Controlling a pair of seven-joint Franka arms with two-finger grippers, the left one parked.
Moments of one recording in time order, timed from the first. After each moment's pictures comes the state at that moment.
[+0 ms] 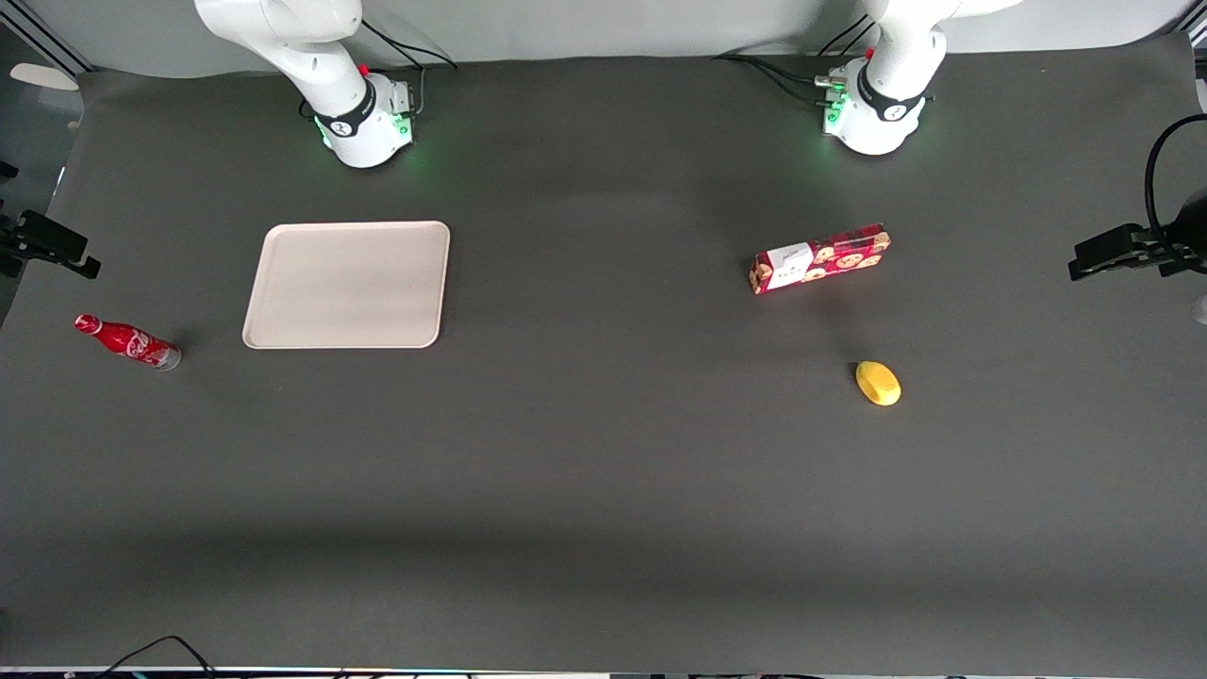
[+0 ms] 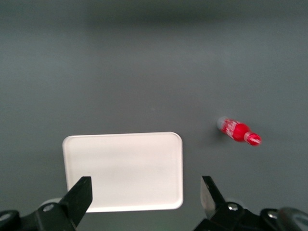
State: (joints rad) arm -0.05 -0.07 -0.13 -1.69 -0.03 1.62 -0.11
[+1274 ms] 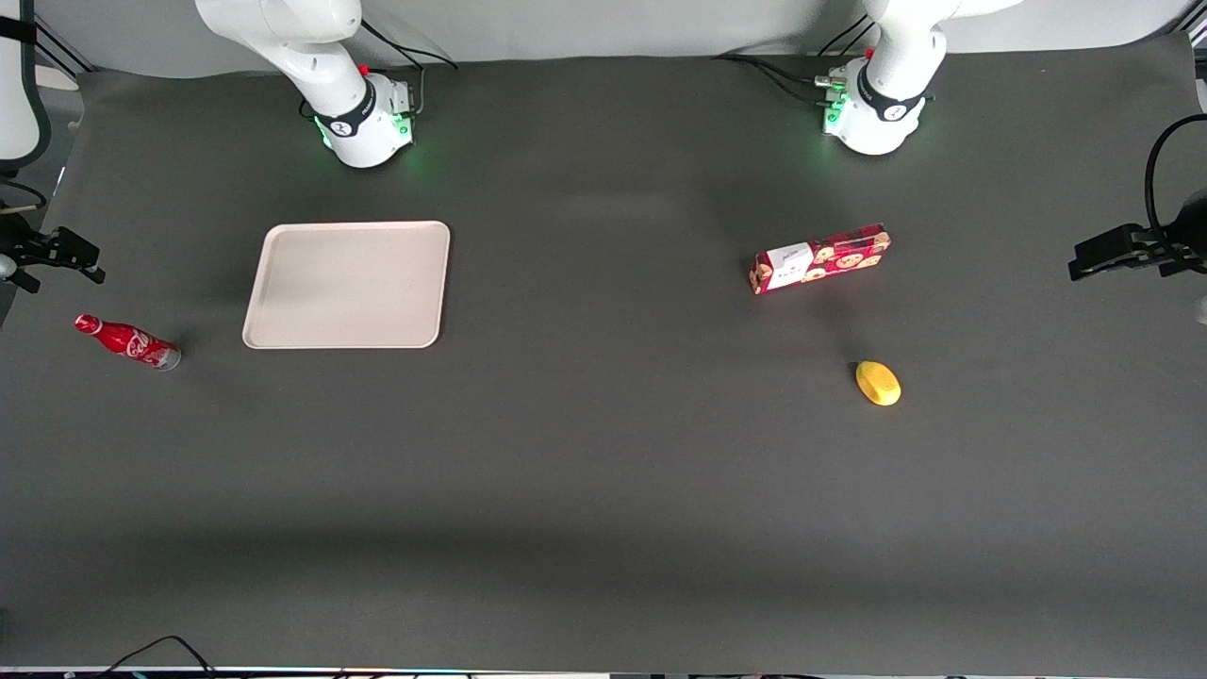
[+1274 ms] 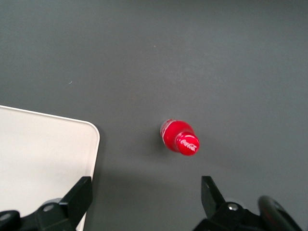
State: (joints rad) arm -0.07 -0.14 -0.52 -2.28 -0.03 2.30 -0.74
